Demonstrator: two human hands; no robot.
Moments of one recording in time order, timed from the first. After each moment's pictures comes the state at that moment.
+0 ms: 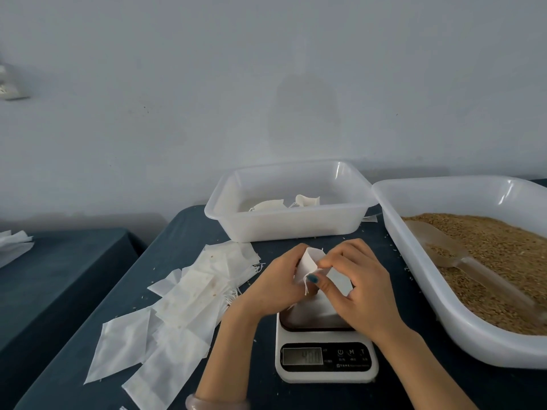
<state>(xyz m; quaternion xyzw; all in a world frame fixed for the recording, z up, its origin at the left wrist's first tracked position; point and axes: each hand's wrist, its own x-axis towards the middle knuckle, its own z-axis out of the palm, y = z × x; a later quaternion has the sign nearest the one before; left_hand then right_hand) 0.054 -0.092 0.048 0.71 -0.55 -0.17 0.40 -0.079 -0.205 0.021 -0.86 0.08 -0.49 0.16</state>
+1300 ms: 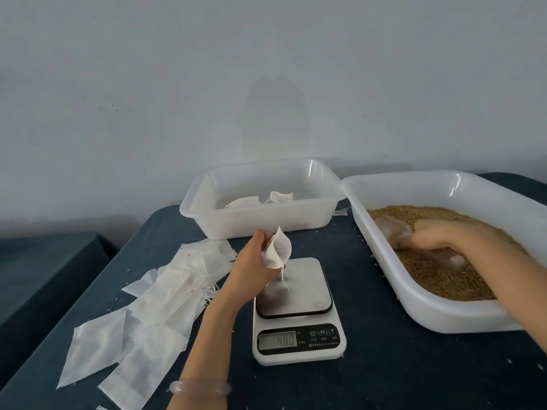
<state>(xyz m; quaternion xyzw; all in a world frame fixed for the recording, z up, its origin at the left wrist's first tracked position) 0.066 -0.103 0.031 0.74 -0.48 -0.10 0.47 -0.160 -0.349 0.095 -0.84 0.51 0.10 0.18</state>
